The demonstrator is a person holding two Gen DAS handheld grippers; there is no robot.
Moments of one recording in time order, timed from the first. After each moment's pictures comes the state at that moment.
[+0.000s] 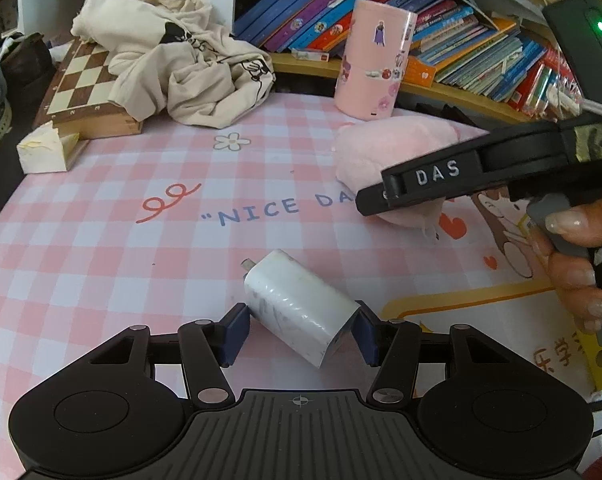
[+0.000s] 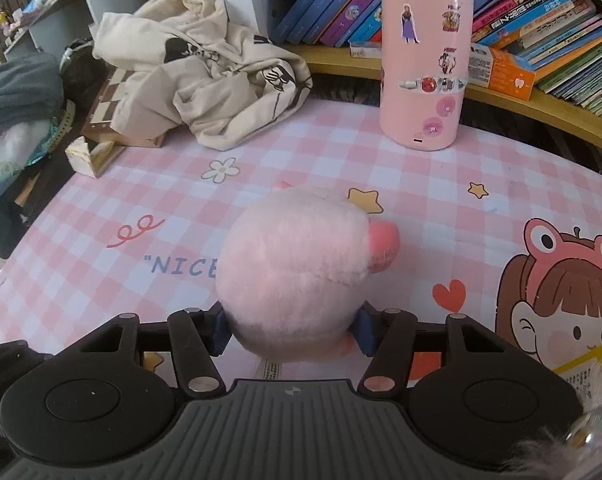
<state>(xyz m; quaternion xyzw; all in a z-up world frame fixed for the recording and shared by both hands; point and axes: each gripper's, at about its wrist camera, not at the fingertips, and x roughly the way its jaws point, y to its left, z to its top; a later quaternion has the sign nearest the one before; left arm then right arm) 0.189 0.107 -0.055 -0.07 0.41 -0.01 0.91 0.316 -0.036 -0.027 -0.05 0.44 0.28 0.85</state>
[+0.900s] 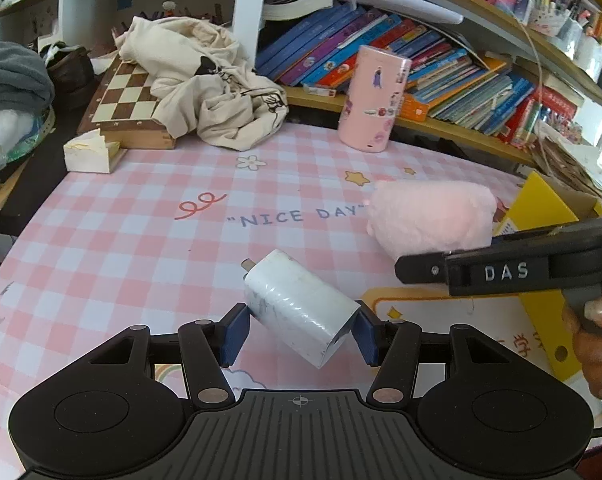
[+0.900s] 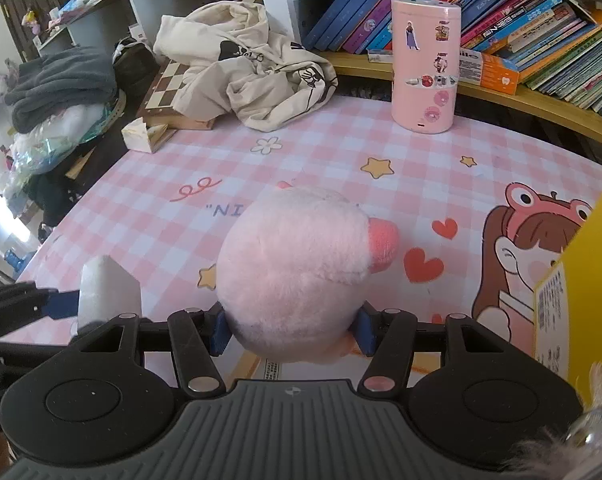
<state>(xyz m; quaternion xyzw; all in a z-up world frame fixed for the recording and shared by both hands) 0.129 0.108 -0.021 -0.09 0.38 0.01 0.92 0.232 -0.068 -0.002 -0.05 0.43 0.30 0.85</state>
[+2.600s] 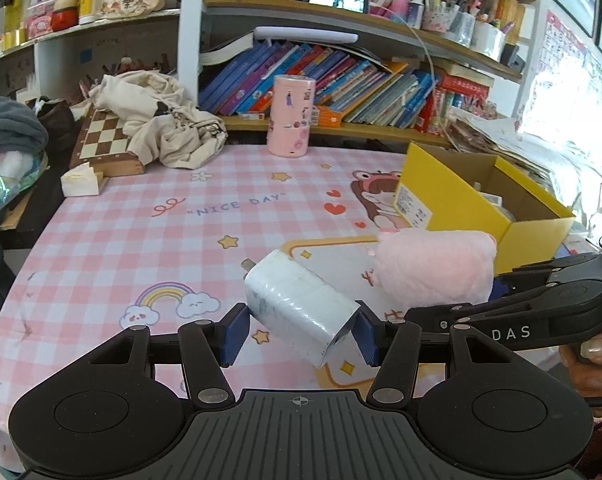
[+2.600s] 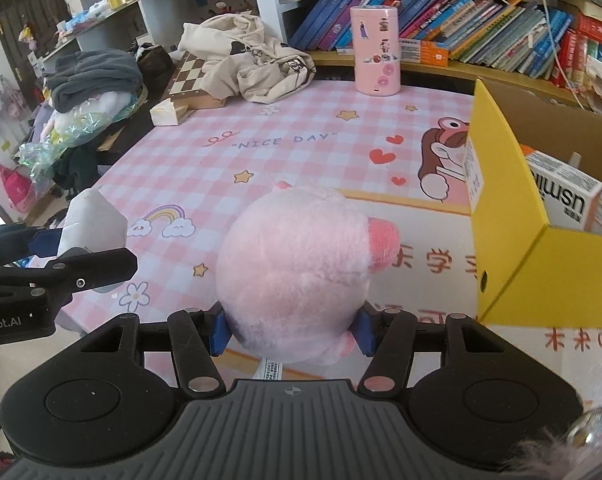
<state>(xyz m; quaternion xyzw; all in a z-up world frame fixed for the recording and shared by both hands) 0.001 0.063 0.017 -0.04 0.33 -0.06 0.94 0.063 -0.141 0.016 -0.02 0.41 0.26 0.87</state>
